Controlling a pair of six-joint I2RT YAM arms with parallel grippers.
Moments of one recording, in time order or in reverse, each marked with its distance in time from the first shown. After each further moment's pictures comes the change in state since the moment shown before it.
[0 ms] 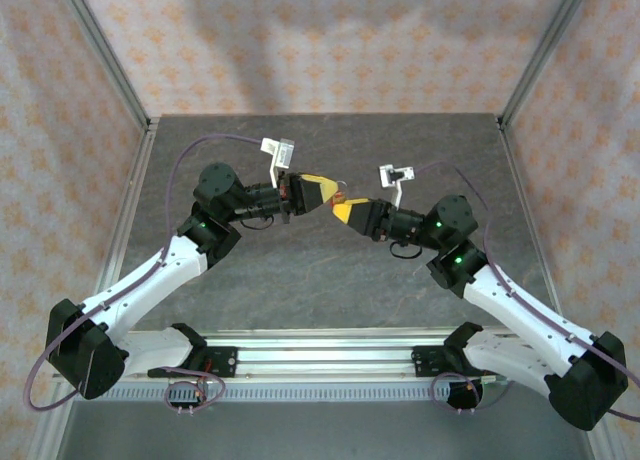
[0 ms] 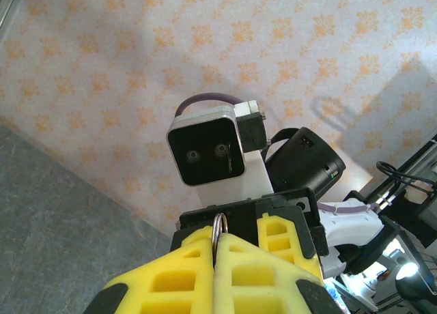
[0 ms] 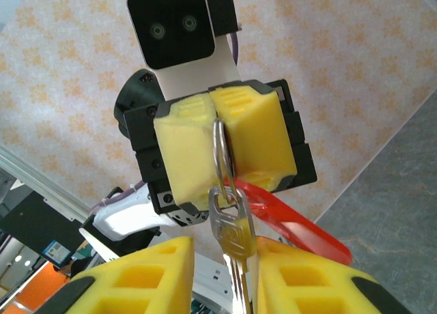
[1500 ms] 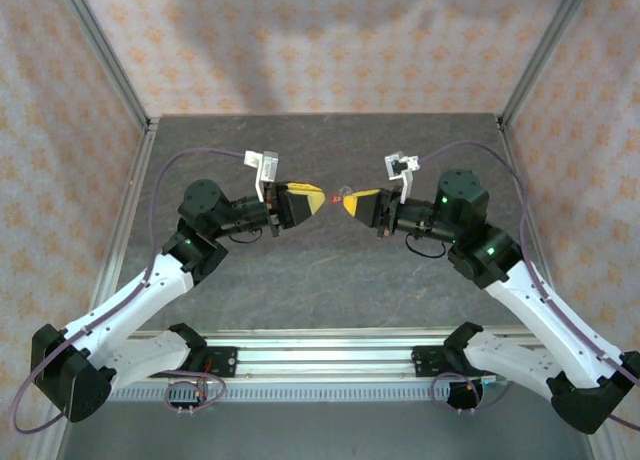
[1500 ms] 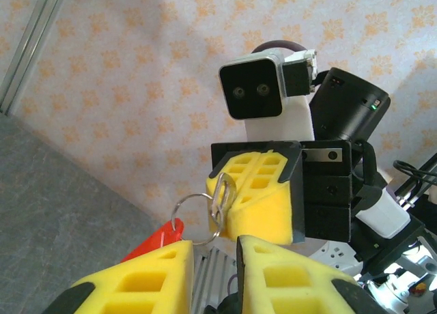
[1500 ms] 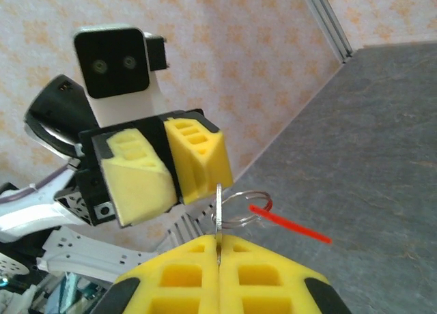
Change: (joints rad) left arm -0.001 -0.147 -0.102 -0.053 -0.079 0.064; right arm 0.006 -0.020 0.349 -0.747 0.161 -0.458
